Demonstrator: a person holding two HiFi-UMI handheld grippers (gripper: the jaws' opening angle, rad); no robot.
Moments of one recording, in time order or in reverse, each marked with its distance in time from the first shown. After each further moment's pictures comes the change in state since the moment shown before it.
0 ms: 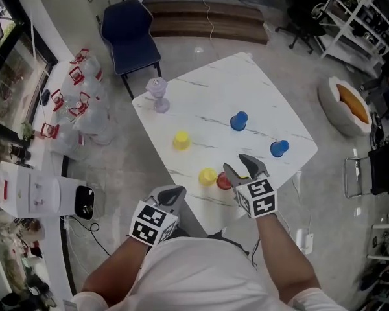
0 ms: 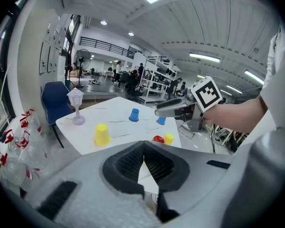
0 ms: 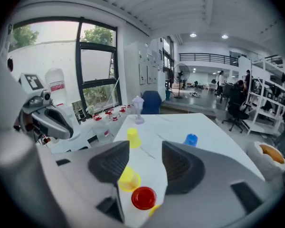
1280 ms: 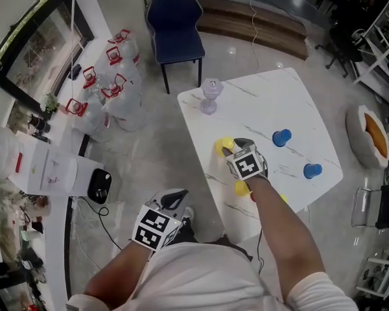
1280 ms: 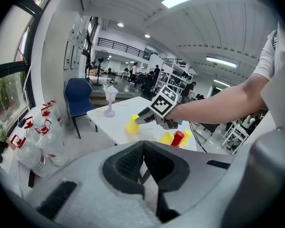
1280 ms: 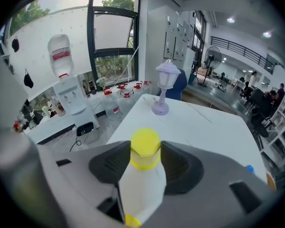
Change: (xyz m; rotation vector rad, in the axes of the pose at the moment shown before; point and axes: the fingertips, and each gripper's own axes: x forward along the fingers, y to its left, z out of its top) left arm -0.074 0.099 -0.040 -0.117 -0.017 0.155; right arm 0.220 0.080 0.011 -0.242 0.272 0.166
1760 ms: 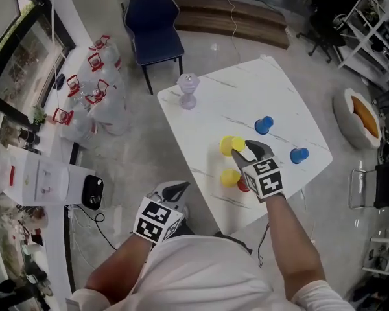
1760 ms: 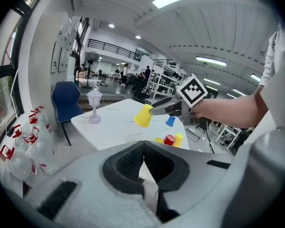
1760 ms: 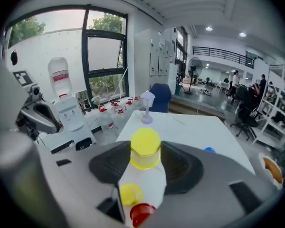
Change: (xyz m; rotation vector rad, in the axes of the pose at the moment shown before) left arm 0.026 -0.039 0.021 0.067 -0.018 -0.090; right arm -0.142 -0.020 -0.015 0.125 -0.164 -0.087
